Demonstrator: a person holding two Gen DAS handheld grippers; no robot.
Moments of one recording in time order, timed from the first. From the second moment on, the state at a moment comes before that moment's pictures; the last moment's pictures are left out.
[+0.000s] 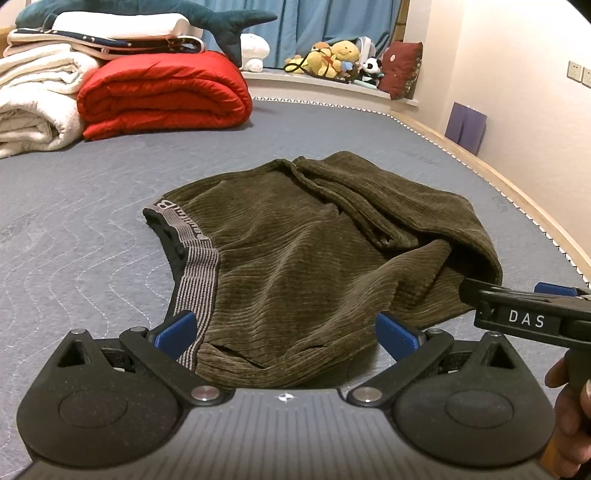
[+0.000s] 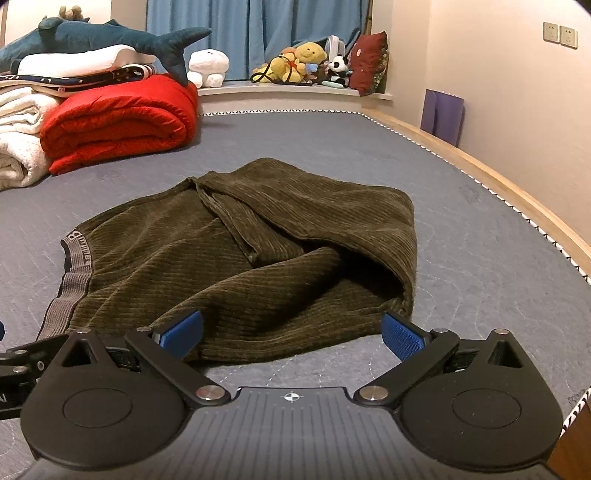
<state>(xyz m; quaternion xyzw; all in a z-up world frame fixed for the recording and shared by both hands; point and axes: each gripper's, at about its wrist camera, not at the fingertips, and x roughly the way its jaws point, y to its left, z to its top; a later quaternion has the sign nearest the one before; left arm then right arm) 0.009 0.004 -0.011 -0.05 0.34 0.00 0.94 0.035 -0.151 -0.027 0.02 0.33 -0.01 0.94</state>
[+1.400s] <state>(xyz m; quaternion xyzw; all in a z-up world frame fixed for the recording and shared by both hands) 0.090 0.118 -0.006 -0.09 0.37 -0.03 0.92 0.038 -0.130 -0.027 0.06 0.34 0.07 0.94</state>
